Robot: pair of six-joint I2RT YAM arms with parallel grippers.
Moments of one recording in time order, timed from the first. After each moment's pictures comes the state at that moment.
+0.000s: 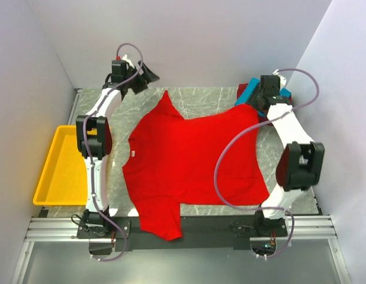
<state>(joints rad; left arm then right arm) -0.10 2.33 2.12 -0.13 0.45 -0.74 0.02 1.66 1.46 -0.46 0.23 0.51</state>
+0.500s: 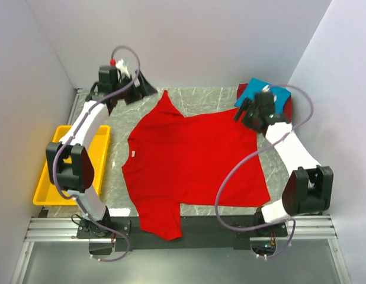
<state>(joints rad) -0.14 1.77 1.62 -0.30 0.46 -0.56 0.08 1.48 1.23 -0.51 0.08 0.54</state>
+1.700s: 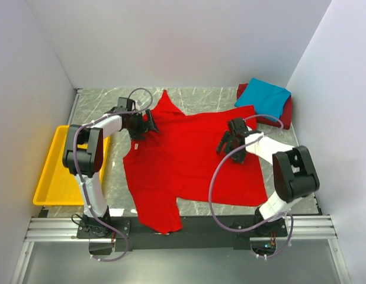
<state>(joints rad) -0.16 1.95 1.28 -0.33 0.41 -0.50 0.28 1.60 0.90 -0.46 0.06 0.76</state>
